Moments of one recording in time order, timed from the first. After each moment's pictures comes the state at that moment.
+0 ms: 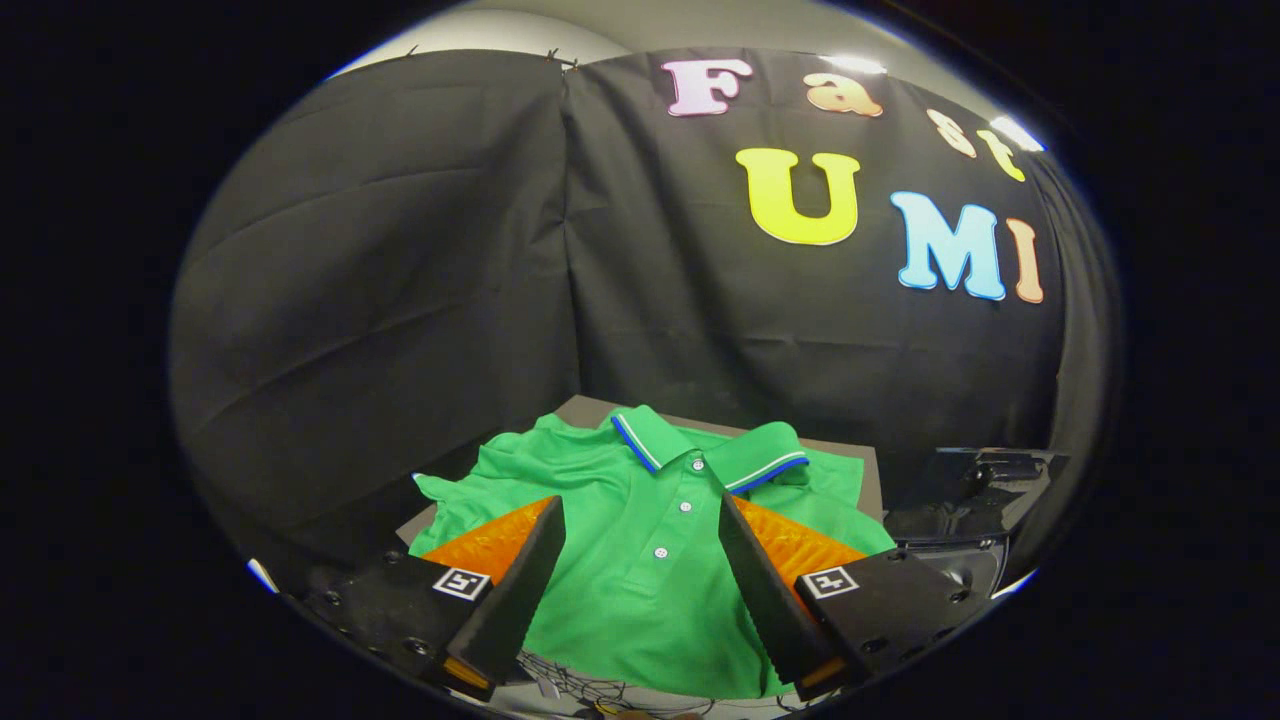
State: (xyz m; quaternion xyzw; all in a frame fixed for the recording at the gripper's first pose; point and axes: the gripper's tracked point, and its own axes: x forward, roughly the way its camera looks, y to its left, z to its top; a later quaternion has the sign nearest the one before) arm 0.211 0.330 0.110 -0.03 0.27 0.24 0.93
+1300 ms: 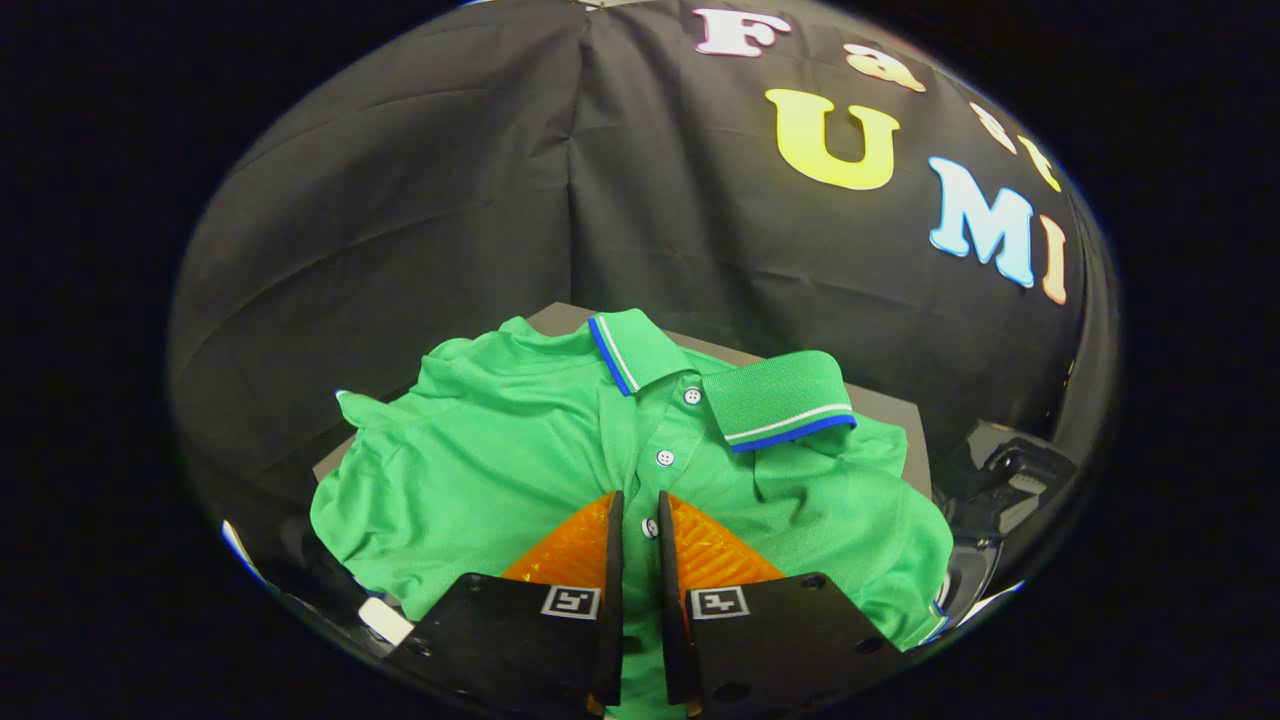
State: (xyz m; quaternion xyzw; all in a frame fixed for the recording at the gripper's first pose) arm 0.231 0.332 0.034 -0.12 0.33 0.24 0.90
